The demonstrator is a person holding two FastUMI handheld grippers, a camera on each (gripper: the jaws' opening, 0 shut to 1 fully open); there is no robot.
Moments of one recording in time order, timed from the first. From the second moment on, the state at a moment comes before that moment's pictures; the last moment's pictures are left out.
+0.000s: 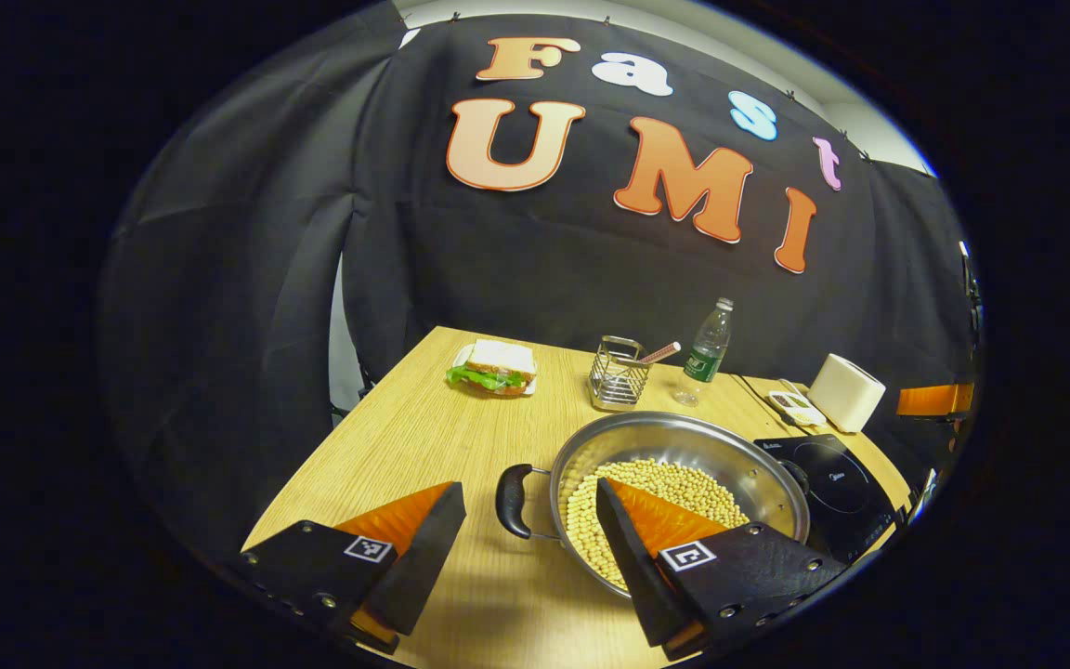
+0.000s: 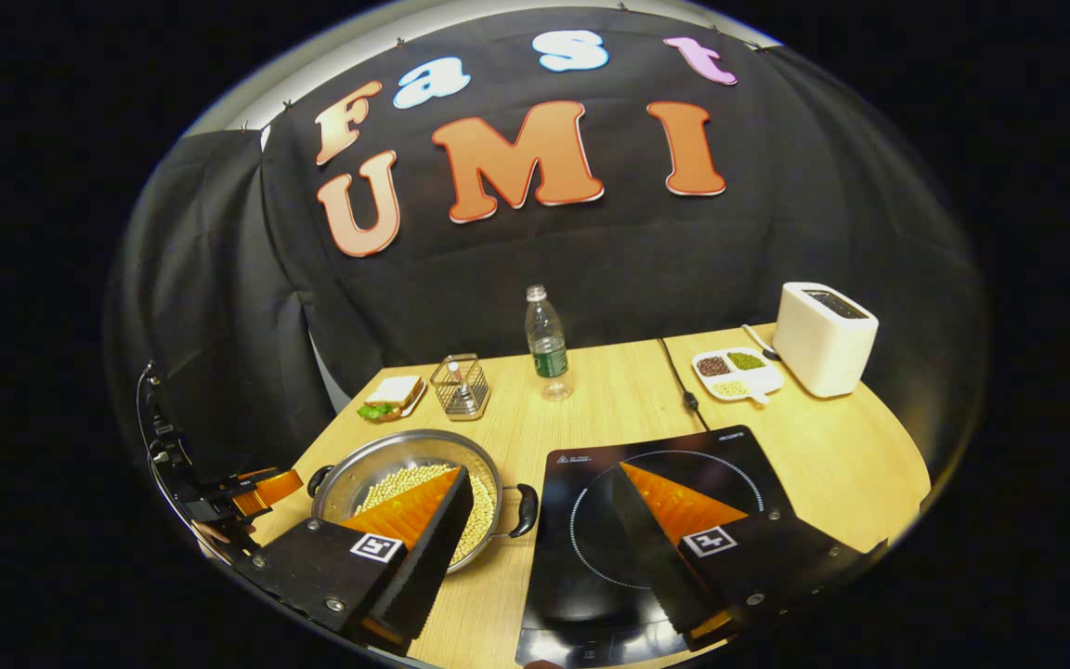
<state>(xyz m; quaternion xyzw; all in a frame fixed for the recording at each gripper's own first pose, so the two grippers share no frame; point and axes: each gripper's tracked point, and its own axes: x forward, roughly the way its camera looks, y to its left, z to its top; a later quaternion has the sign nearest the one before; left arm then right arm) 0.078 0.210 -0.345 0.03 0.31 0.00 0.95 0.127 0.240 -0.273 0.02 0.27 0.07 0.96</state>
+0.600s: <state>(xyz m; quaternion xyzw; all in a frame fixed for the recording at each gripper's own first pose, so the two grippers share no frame) 0.106 0.210 -0.401 0.02 0.37 -0.04 0.93 0.159 0.278 -0.380 0.02 0.41 0.05 0.91</state>
